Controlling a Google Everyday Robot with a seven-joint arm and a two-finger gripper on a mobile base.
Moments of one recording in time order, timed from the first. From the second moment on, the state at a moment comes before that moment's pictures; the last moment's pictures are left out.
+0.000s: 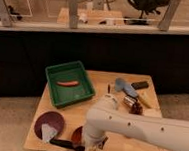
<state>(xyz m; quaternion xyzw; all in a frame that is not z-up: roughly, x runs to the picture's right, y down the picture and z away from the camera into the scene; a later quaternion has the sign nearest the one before) -0.004 0.300 0.636 -0.39 -0.18 -0.16 0.89</state>
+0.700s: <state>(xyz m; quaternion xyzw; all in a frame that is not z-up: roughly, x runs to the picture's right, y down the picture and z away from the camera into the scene) -0.003 0.307 0.659 -0.38 -0.18 -0.19 0.89</state>
